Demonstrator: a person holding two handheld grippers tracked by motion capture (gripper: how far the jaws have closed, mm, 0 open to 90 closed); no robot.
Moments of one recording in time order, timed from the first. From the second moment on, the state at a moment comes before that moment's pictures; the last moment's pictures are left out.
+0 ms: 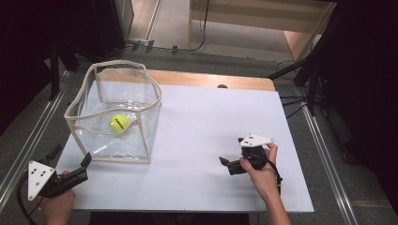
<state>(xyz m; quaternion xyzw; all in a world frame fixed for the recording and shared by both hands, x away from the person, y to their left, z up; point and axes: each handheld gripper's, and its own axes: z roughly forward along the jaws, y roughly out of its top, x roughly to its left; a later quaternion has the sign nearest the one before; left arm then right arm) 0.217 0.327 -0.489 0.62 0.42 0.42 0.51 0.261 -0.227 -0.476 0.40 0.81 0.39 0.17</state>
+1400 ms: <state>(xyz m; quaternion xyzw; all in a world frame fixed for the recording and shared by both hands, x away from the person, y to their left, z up) 0.217 0.327 -0.489 0.62 0.42 0.42 0.51 0.206 -0.311 -0.507 0.47 0.73 0.45 0.21</state>
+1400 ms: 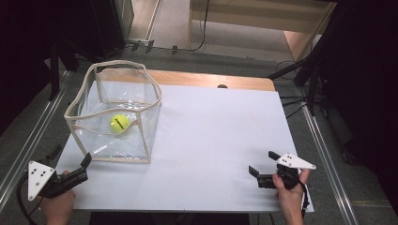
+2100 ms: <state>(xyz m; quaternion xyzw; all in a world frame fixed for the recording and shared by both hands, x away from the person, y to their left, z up) 0.217 0.328 -0.489 0.62 0.42 0.42 0.52 0.186 -0.350 -0.509 0.50 0.68 0.48 0.24</state>
